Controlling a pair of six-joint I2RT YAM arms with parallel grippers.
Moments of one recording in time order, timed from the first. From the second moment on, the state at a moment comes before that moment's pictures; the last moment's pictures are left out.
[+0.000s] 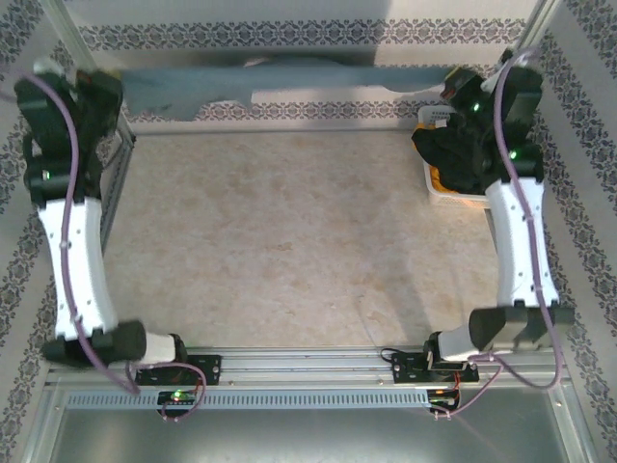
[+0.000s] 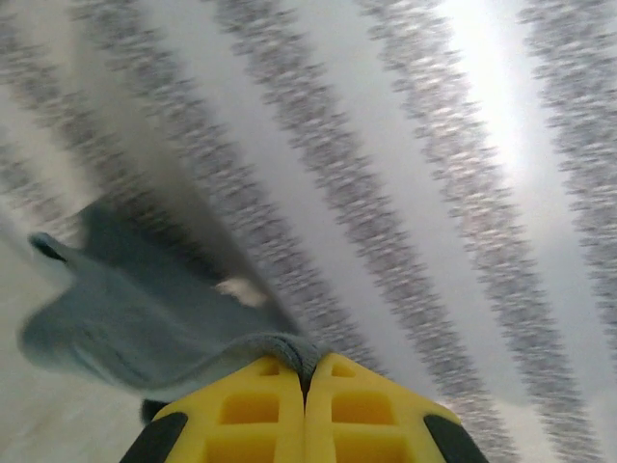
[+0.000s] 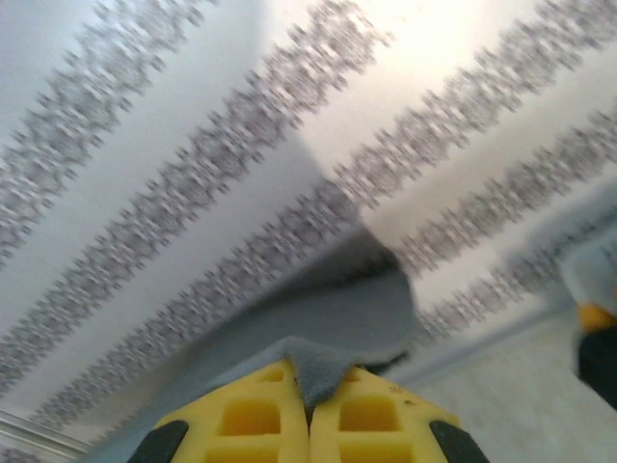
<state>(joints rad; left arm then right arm) 0.24 1.30 1.74 -0.60 0.17 -1.03 -0.04 1.39 1.65 -0.41 -0.15 0.74</state>
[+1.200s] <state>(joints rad) -0.43 1.10 0.64 -0.99 0.20 -1.06 0.17 1.39 1.03 -0.72 -0.07 0.61</state>
